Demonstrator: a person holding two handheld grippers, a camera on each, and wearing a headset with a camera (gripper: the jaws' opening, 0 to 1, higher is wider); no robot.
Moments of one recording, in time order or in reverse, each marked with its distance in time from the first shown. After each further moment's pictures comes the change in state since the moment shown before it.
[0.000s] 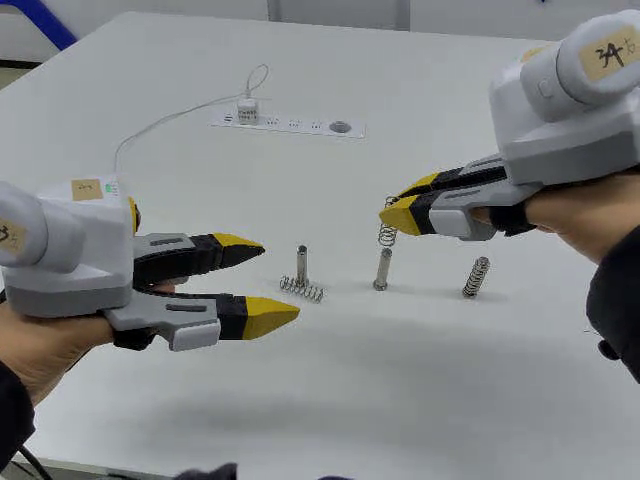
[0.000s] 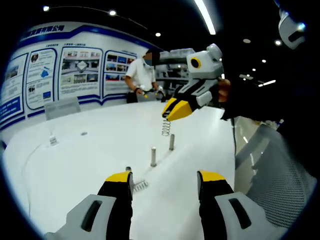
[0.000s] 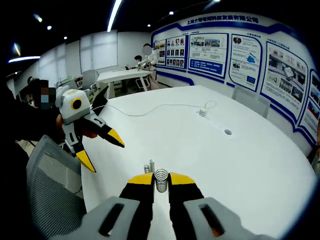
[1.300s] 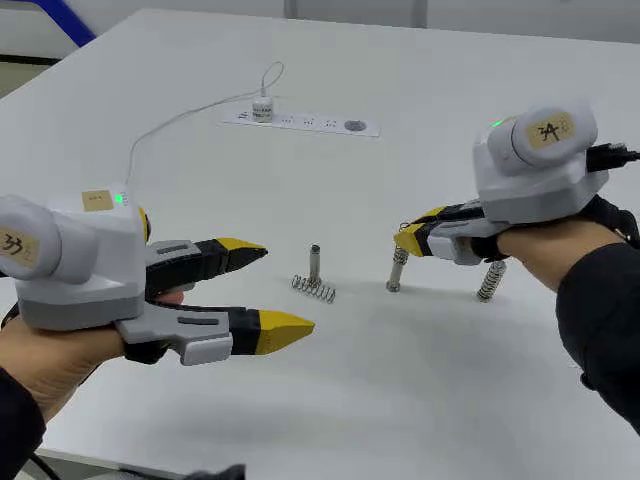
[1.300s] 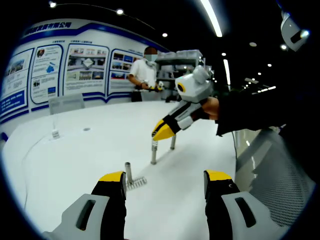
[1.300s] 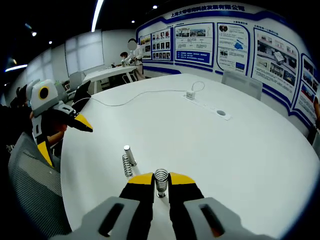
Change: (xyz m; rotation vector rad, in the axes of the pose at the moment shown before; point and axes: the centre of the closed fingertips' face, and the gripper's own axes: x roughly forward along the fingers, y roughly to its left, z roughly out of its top) left arm 0.001 -0.005 -0.005 -0.039 -0.003 0.027; right arm 0.046 -0.026 -0.051 0.097 0.050 -0.050
